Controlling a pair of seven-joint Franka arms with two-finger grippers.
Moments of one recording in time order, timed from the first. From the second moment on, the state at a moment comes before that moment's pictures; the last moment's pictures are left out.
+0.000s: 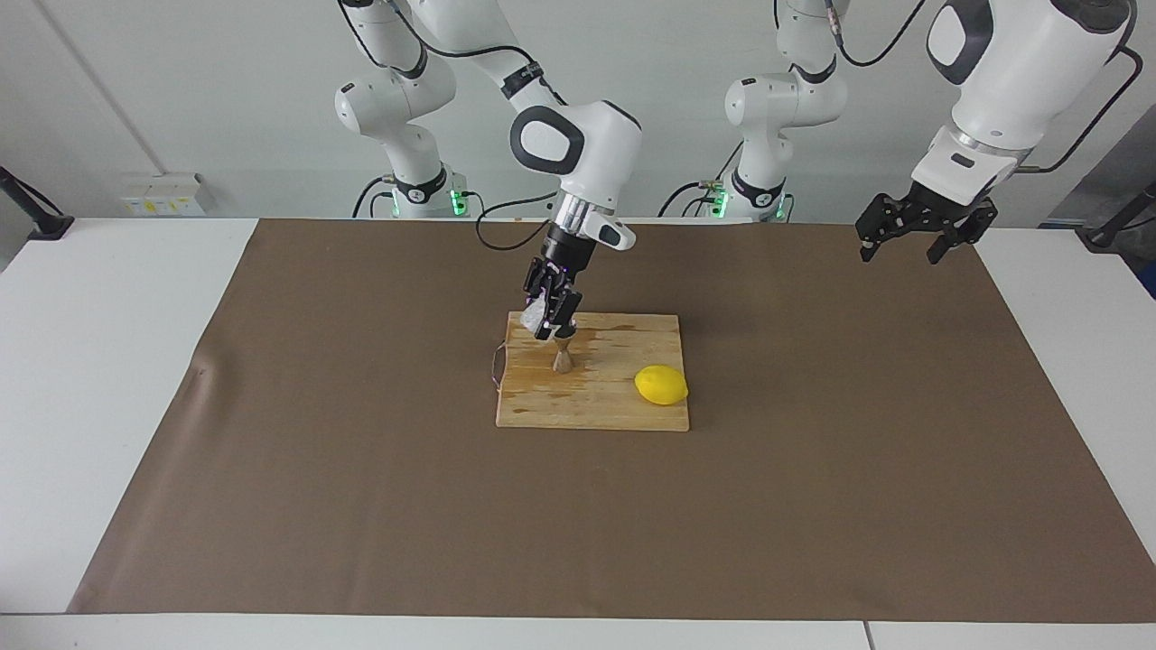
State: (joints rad) left arm 0.04 -0.04 -0.12 -1.65 -0.01 1.60 0.02; right arm 0.63 0.12 0.09 -2.02 -0.89 2.15 -0.67
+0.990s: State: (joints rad) left arm 0.04 -0.04 -0.12 -1.65 -0.01 1.60 0.02; right arm 0.61 0.10 0.08 -2.11 -1.07 2.26 -0.54
